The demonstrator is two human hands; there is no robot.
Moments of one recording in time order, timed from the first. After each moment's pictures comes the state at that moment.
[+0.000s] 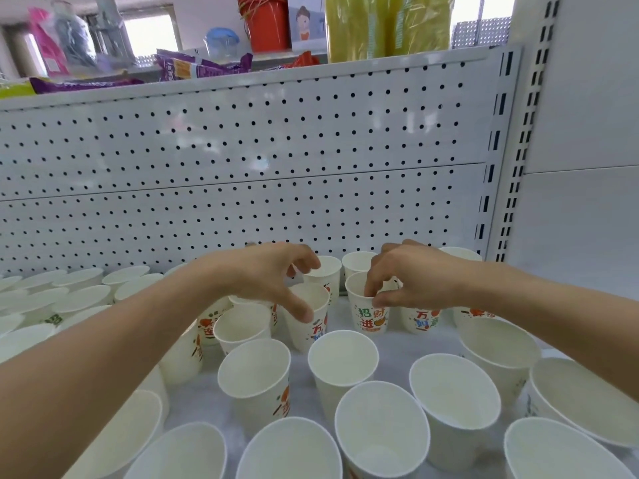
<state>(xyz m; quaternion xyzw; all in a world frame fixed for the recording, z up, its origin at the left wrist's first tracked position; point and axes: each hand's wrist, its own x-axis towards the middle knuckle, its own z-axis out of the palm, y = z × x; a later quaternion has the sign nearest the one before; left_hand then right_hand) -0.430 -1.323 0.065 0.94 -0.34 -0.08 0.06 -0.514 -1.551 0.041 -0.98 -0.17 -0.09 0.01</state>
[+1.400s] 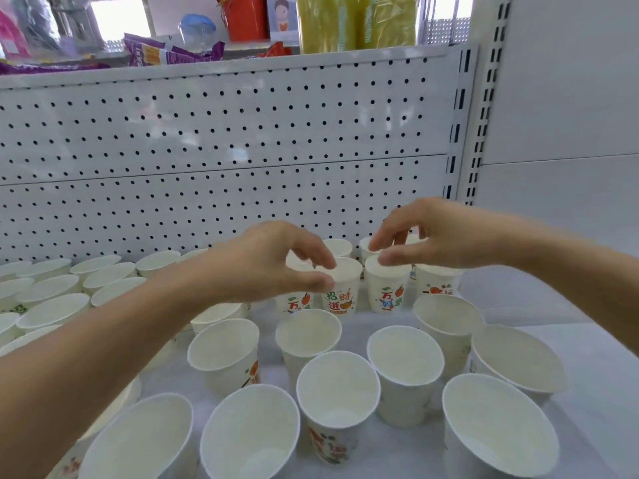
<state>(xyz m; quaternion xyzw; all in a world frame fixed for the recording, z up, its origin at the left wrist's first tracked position) -0.496 -1.339 0.074 0.88 -0.44 0.02 0.19 -0.576 -1.576 0.086 -0.98 -0.12 -0.09 0.15</state>
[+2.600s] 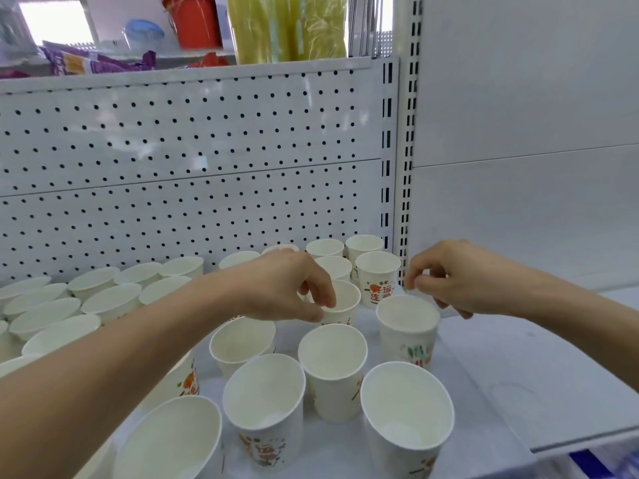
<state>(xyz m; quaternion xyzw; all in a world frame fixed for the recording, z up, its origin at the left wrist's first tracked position) -0.517 -1.415 0.055 0.84 -0.53 -0.03 0.07 -0.654 -1.629 0.045 -0.97 0.11 -0.08 0.19</state>
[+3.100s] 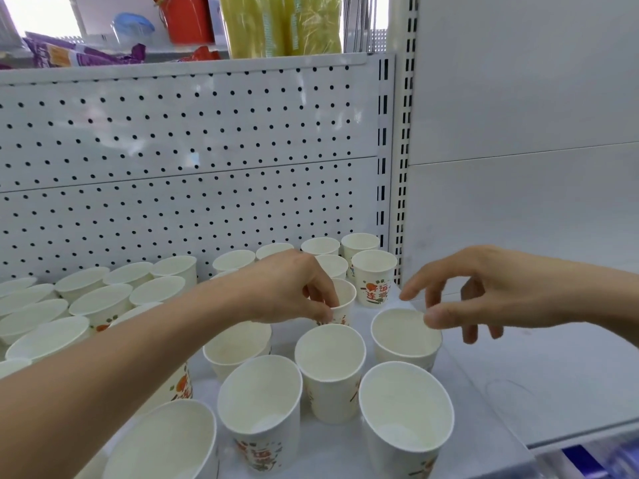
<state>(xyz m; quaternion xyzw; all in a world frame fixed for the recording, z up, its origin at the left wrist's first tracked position) -0.517 -1.425 0.047 0.84 -0.53 -0.04 0.10 -0.692 -1.630 0.064 -0.95 0.03 0.04 0.30</state>
